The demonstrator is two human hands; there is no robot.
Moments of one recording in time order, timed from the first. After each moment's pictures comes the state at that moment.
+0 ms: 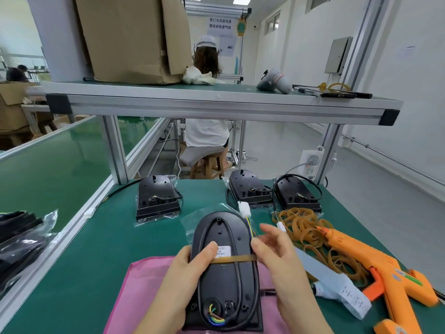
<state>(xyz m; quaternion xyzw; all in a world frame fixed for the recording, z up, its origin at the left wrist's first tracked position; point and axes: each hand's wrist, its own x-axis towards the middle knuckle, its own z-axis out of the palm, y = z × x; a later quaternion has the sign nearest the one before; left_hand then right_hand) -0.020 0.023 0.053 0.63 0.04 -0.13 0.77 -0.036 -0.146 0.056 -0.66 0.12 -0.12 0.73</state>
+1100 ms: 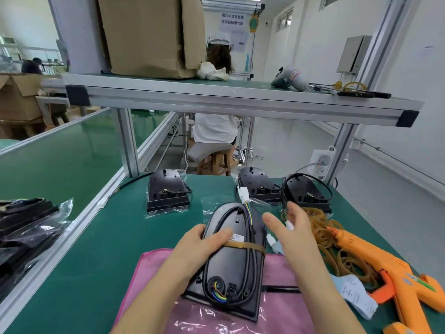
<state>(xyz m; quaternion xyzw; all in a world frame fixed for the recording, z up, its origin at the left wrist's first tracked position) 0.014 0.037 0.065 0.79 0.00 -0.11 0.61 -0.010 -0.160 0.081 -0.79 0.13 -0.16 0.58</state>
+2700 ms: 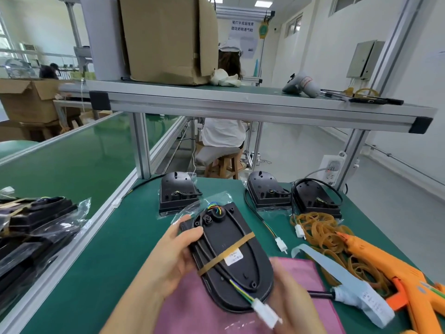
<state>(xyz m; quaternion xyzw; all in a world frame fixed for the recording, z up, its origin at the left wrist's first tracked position) 0.003 0.081 0.065 0.54 0.03 -0.12 0.83 0.061 -0.321 0.001 -0.79 0.24 0.08 0.56</state>
